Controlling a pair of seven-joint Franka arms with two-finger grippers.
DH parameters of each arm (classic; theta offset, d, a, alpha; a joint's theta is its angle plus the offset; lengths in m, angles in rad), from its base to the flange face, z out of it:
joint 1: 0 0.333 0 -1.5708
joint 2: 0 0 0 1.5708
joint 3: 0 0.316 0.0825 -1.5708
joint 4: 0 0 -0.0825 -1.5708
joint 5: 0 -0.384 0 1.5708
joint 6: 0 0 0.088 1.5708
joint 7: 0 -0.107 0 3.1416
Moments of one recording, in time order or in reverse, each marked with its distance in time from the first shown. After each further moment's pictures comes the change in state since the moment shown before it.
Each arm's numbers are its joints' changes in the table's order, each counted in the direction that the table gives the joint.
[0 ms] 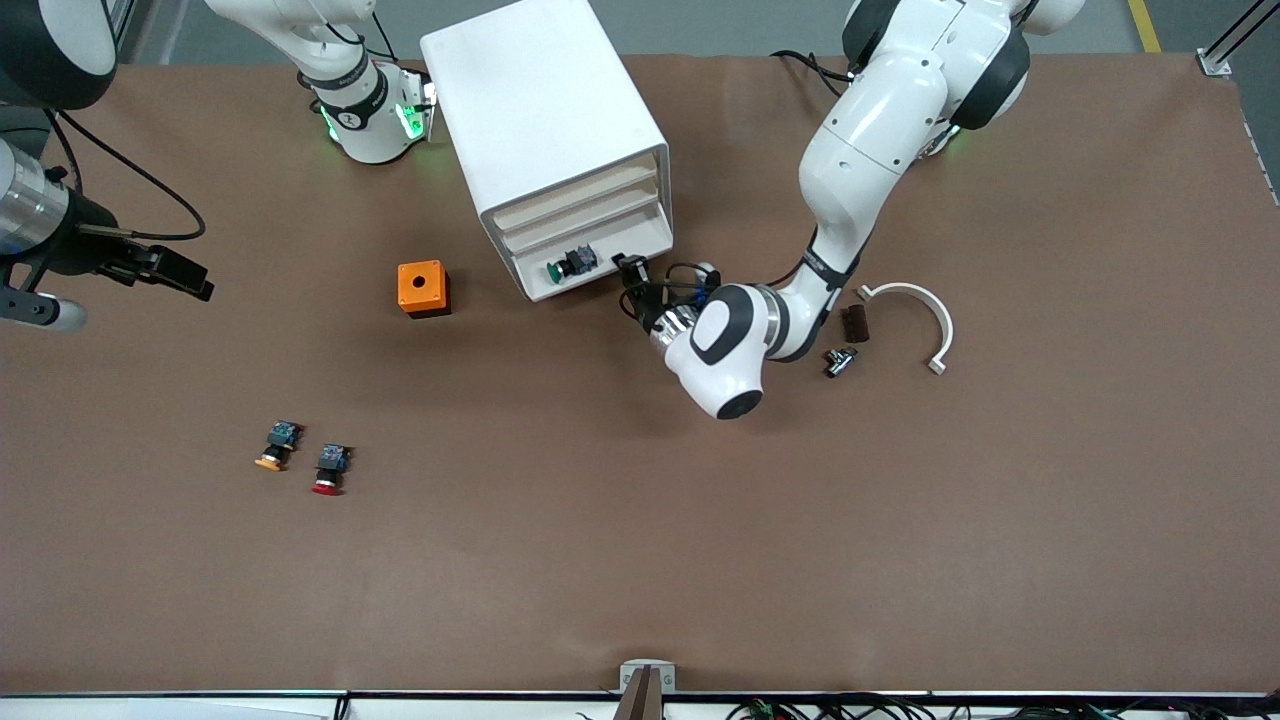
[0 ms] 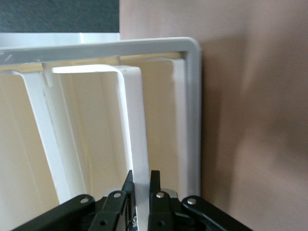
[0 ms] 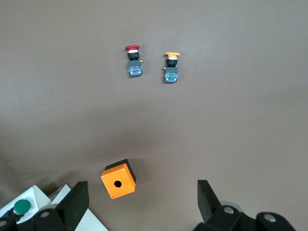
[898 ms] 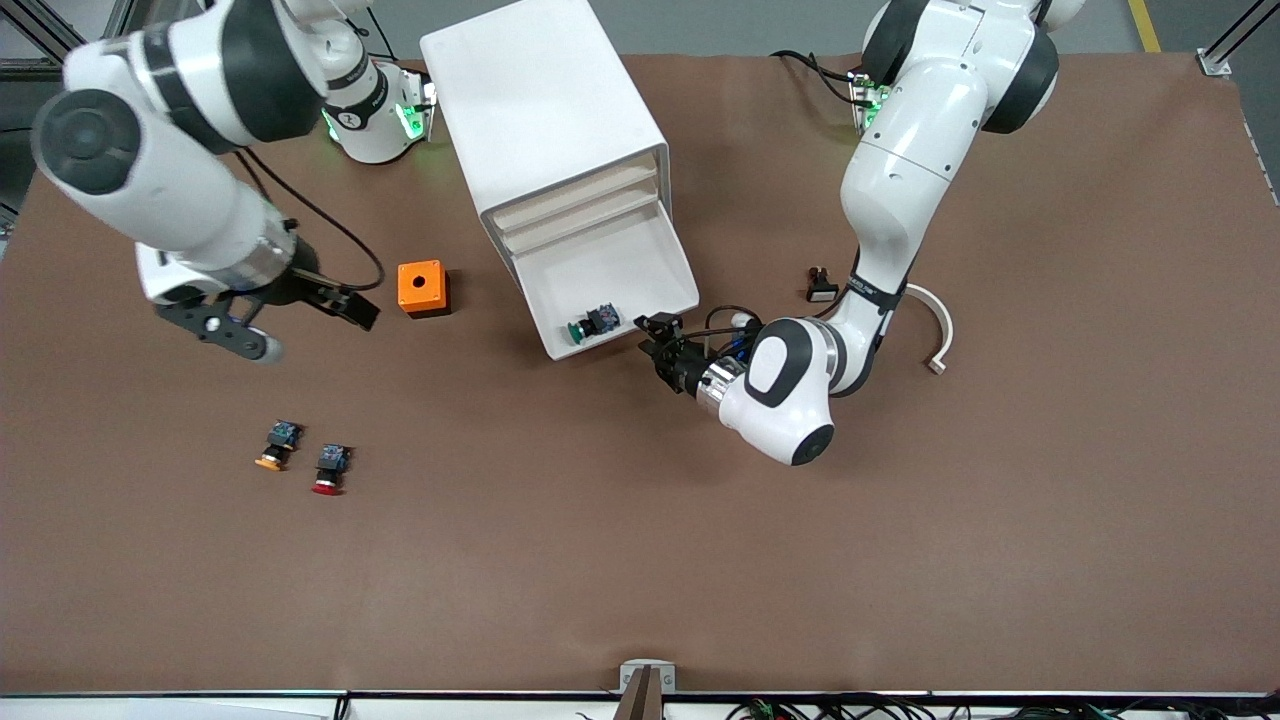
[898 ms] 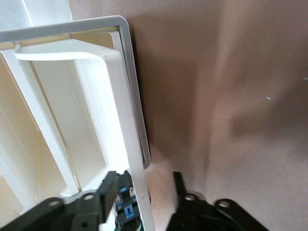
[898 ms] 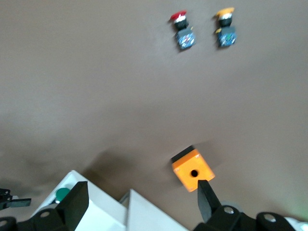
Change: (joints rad) left arm 0.072 -0.001 0.056 -0.087 0.000 -0.080 -0.079; right arm 0.320 0.126 0.010 0.002 -0.014 -0.123 -0.578
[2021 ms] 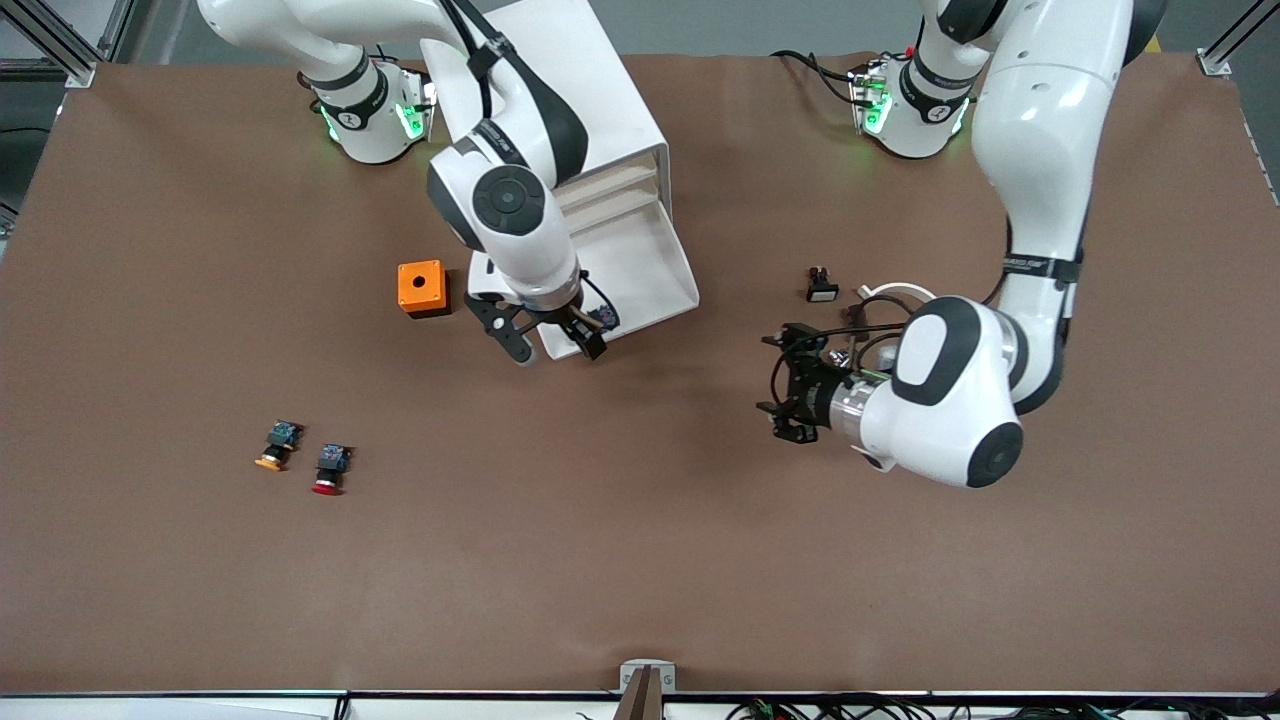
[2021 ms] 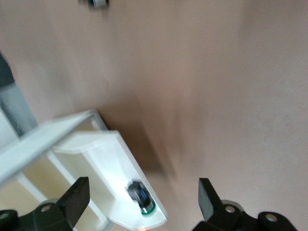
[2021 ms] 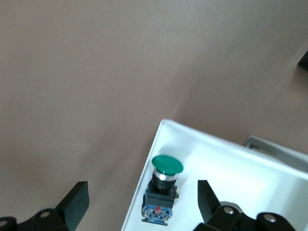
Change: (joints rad) left arm 0.201 -0.267 0.007 -0.021 -0.443 0.150 -0.388; right arm 0.366 0.309 0.001 0.018 -0.016 -0.426 -0.704
